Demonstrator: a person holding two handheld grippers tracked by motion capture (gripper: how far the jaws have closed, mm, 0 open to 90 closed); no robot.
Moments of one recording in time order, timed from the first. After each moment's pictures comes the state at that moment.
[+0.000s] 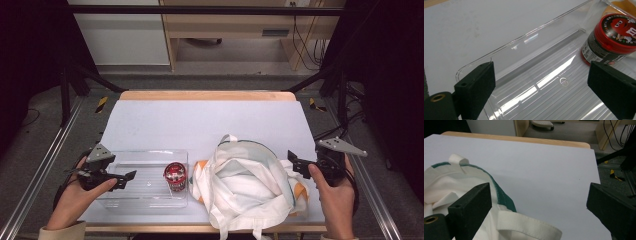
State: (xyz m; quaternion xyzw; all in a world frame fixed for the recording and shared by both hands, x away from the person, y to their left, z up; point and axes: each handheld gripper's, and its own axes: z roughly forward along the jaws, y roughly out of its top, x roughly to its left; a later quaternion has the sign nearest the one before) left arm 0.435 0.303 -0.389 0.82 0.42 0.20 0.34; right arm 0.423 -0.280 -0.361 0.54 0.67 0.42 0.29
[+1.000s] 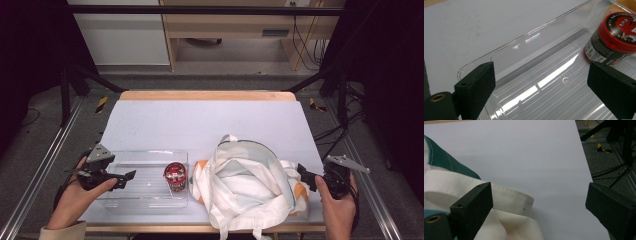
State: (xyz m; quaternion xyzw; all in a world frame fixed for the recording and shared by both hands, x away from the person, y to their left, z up) left arm 0.436 0.304 -0.392 0.82 0.42 0.20 0.34; right arm 0.414 -0.313 -0.422 0.62 0.63 0.38 0.27
